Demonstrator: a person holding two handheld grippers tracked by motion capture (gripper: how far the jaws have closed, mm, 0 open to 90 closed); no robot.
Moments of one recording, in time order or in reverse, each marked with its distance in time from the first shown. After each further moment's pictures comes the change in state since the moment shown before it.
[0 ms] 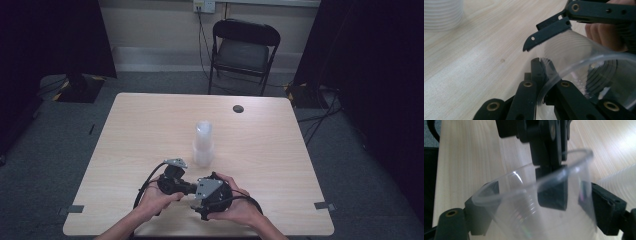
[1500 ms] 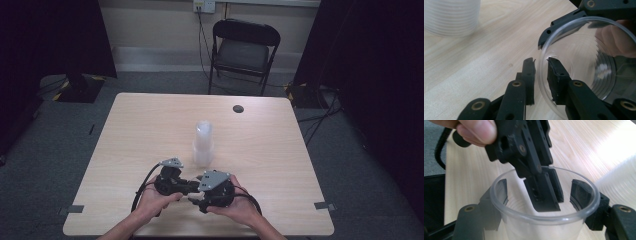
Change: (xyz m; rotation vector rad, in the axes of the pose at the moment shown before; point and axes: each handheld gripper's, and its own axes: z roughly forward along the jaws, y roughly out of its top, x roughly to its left) left arm -0.003 -0.005 -0.008 -0.103 0.055 -0.006; right arm -0.010 0.003 -0.011 -0.094 0.001 0.149
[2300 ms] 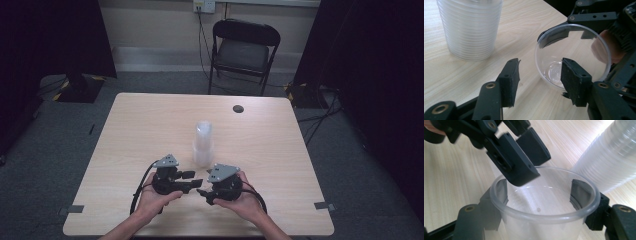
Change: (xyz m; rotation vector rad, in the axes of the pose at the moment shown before) left arm -0.003 0.001 -0.010 -0.155 0.081 0.047; right arm -0.020 -0.014 -0.006 0.009 -0.085 0.087
